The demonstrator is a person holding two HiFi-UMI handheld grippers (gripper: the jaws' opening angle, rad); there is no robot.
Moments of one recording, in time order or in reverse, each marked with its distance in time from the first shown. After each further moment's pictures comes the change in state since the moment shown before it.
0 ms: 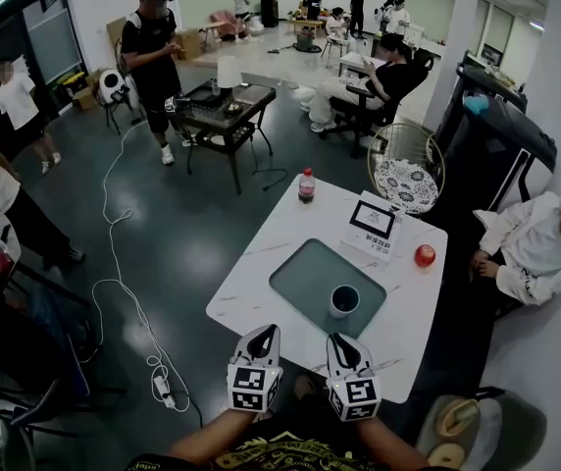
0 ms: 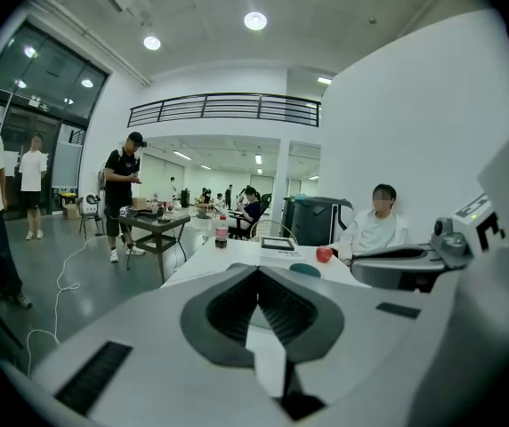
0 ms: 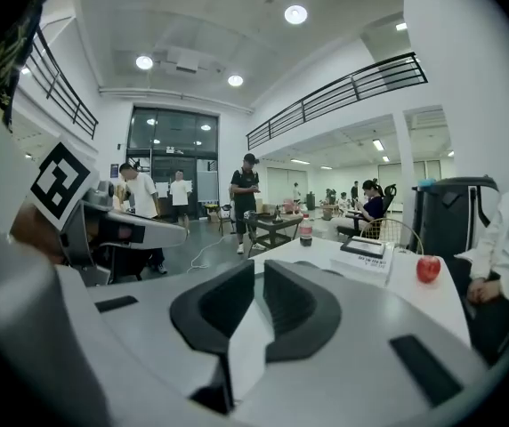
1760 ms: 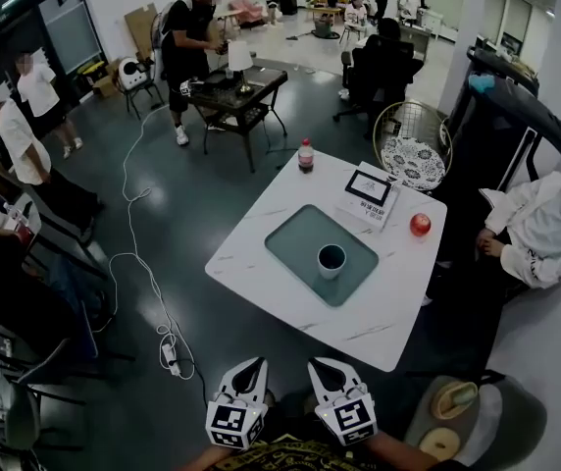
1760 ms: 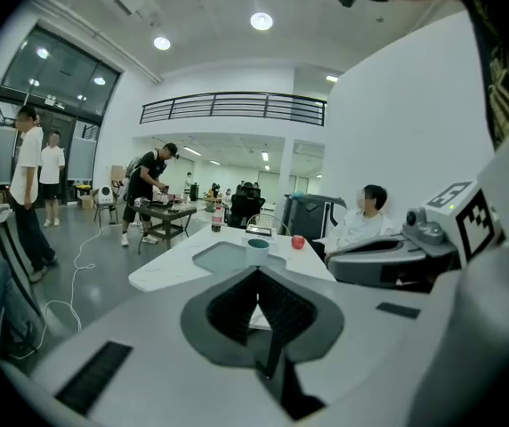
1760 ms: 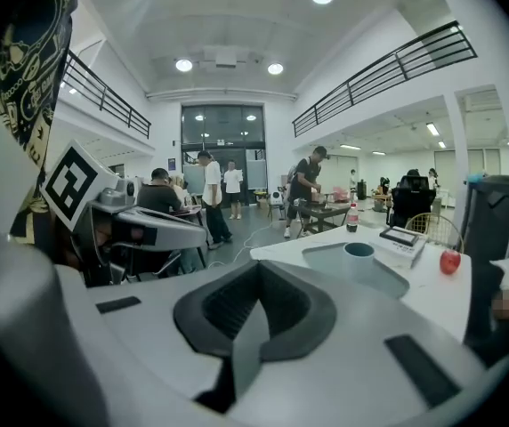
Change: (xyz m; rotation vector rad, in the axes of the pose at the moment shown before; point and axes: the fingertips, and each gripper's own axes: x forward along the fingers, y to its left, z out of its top) left arm -0.154 -0.118 -0.052 -0.052 0.015 0.053; right arm -0.156 0.067 -0.031 -0.098 0.065 0.338
